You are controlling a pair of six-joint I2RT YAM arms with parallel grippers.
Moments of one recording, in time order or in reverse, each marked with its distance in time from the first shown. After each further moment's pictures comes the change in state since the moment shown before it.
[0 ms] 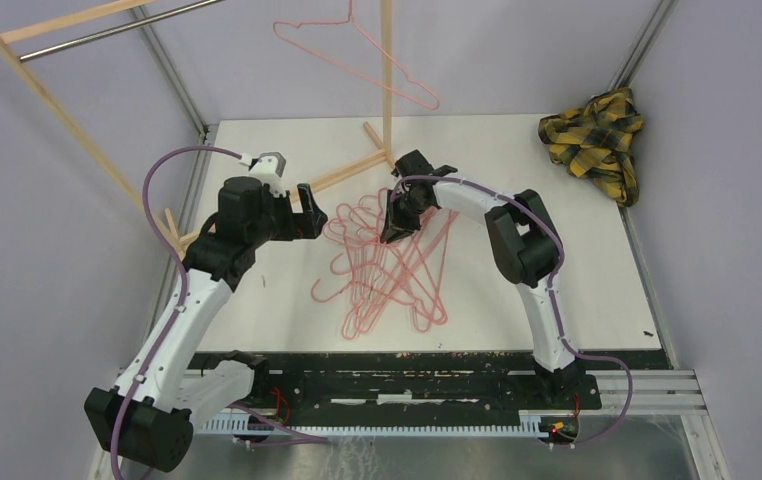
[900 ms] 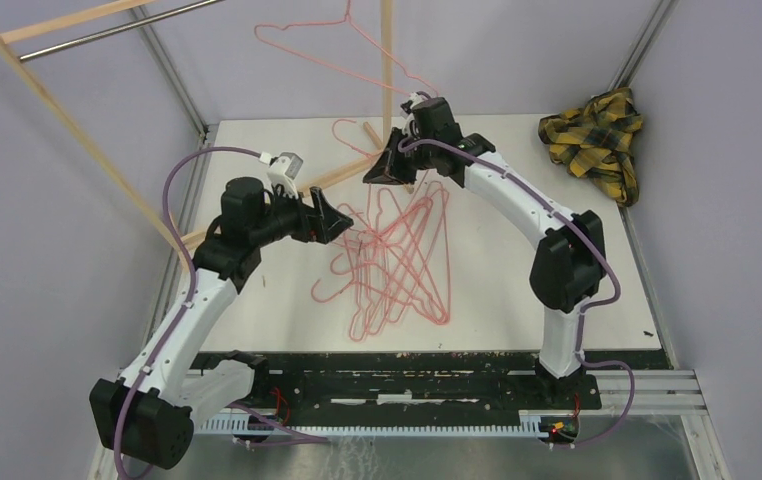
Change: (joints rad) left arm 0.000 0.017 -0.059 0.200 0.360 -0.058; right arm -0.001 -0.324 0.084 0.086 -0.034 0.192
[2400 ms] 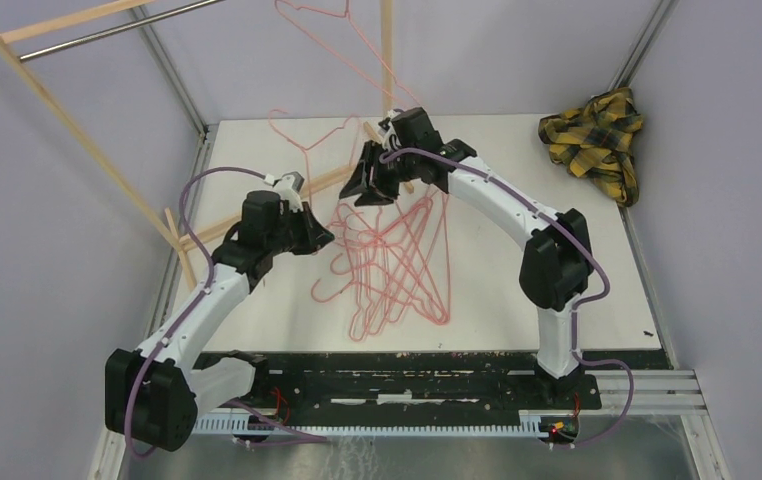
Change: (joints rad) left arm -0.004 0.090 -0.155 0.066 -0.119 -0.093; right arm 0.067 0.064 0.041 -0.021 -0.125 0.115
